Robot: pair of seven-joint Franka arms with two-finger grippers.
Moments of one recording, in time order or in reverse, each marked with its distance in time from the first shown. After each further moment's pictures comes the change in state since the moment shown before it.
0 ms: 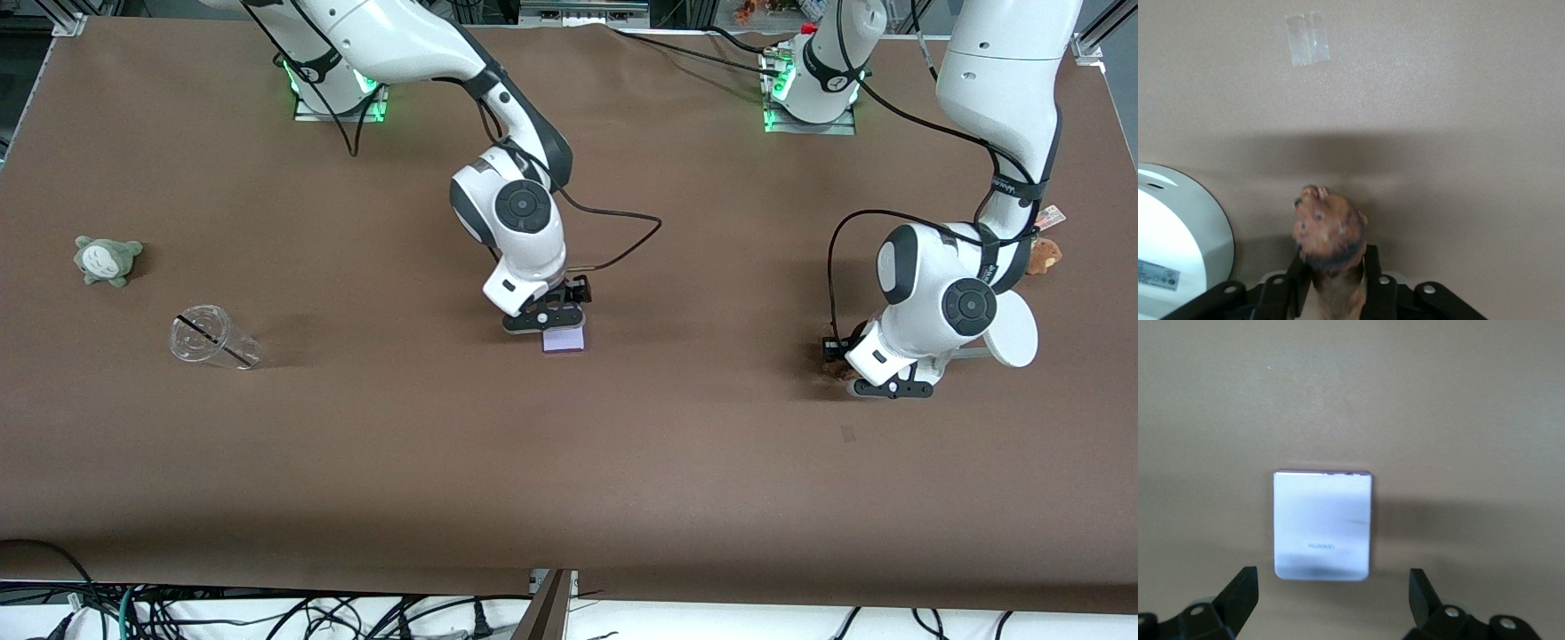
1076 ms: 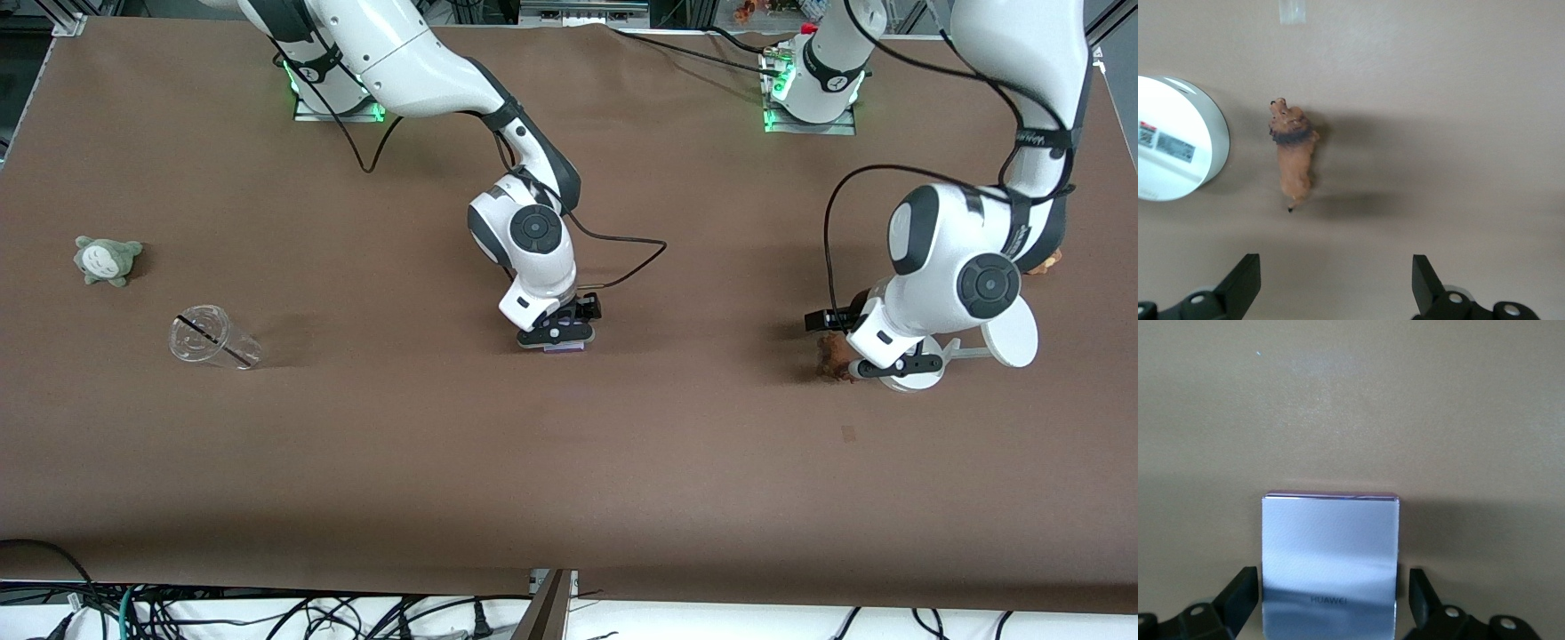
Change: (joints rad) left arm -0.074 -0.195 -0.004 0.082 -0.001 -0.376 -0.229; right arm 0.008 0.117 -0.003 0.040 0.000 0.113 0.010
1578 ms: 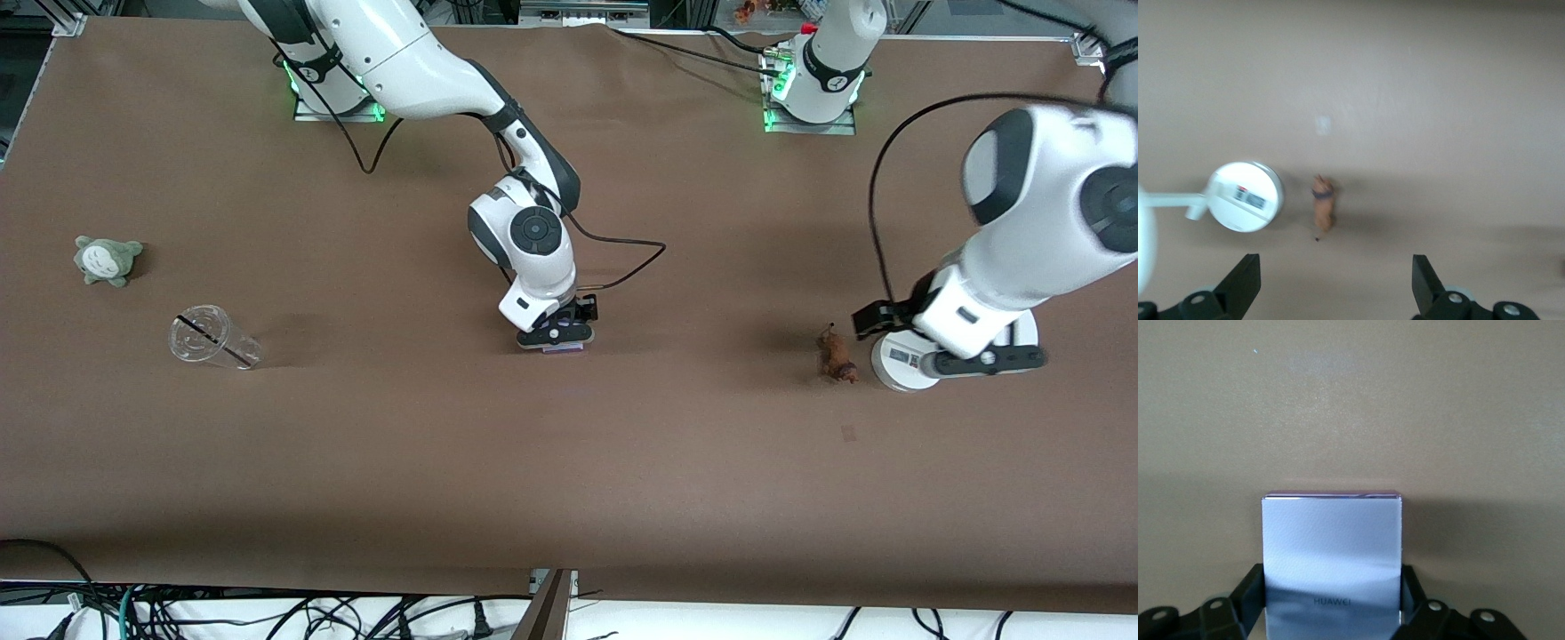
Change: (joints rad) left arm 0.006 -0.087 0.024 0.280 0.076 -0.148 -0.011; right arm 0.000 0.002 -0.001 0.001 0.000 0.001 0.000
